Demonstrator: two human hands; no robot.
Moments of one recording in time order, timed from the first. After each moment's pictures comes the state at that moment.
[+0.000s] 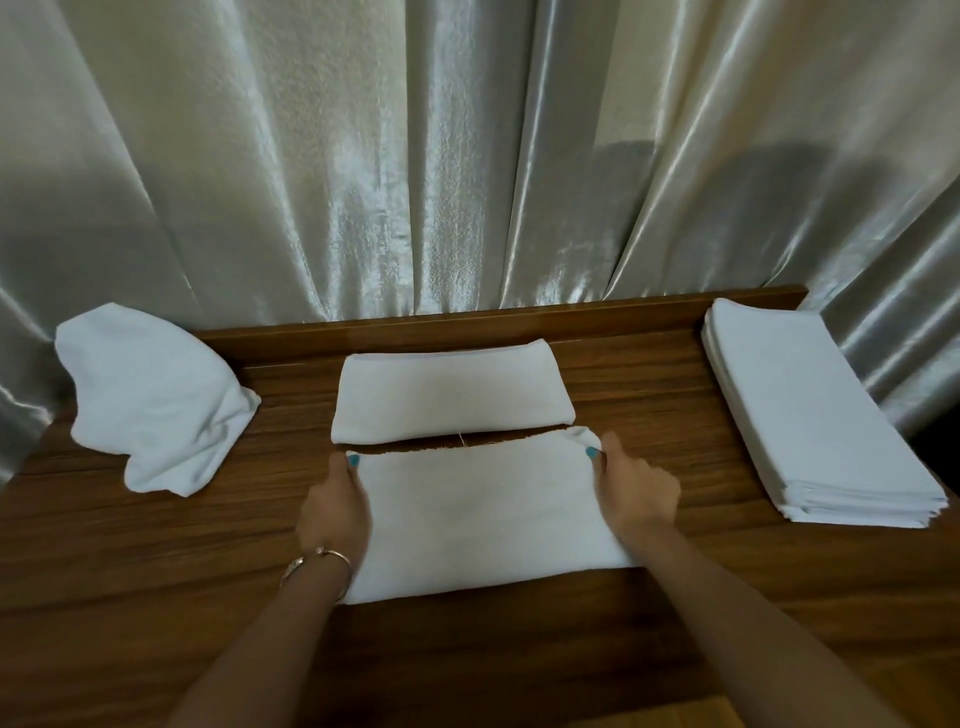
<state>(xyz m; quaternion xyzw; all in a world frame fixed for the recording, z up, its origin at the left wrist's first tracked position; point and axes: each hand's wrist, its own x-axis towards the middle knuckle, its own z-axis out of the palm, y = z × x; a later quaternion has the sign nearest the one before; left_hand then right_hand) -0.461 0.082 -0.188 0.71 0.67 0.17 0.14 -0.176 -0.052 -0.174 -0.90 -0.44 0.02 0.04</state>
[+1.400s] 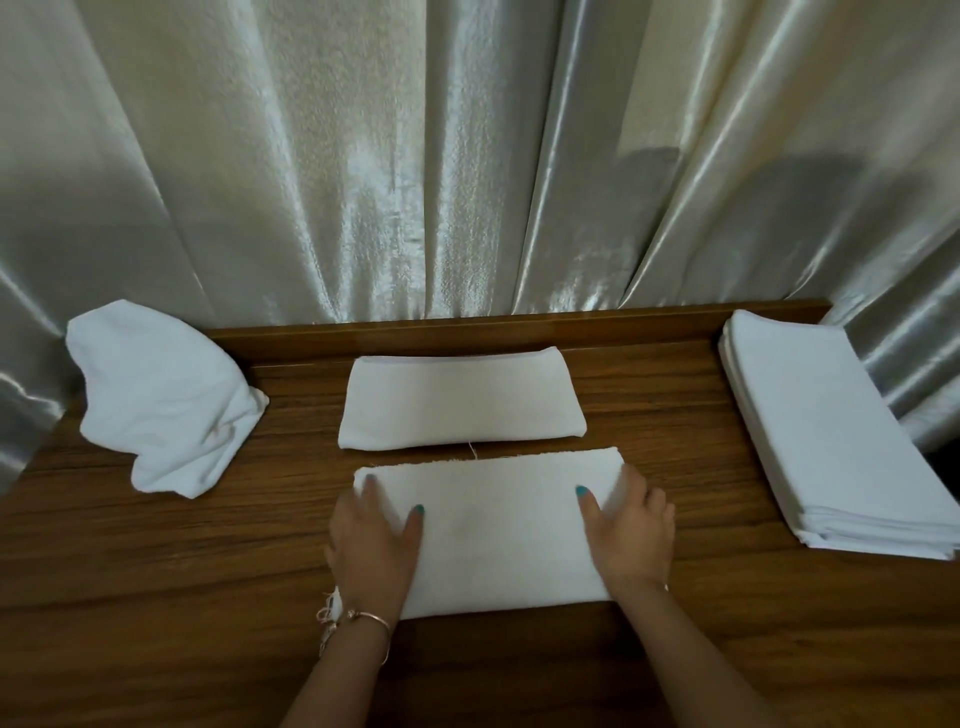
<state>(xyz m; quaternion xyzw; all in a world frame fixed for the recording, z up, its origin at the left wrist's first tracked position) -0.438 0.038 -0.188 0.68 0.69 0.14 0.19 -0.207 -0.059 -0.209 -0.93 -0.30 0.04 0.23</state>
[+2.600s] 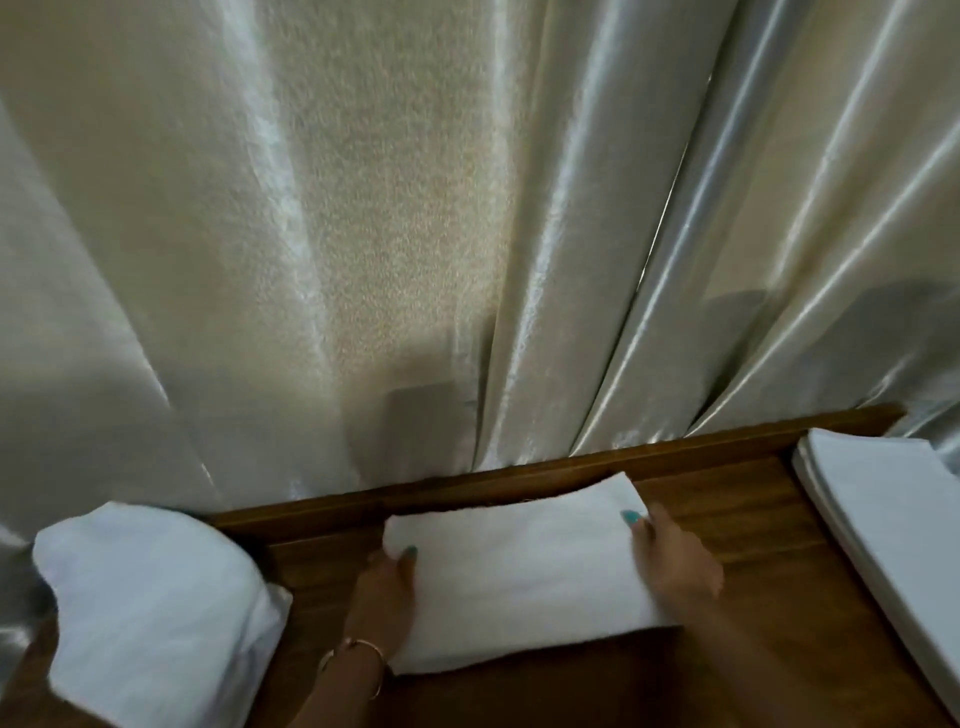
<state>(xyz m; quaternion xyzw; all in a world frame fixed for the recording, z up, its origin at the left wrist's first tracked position) -0.435 0.262 -0.177 0.67 0.64 0.13 0.36 -0.148 0.116 -0.168 -0.93 -0.31 0.08 0.16</state>
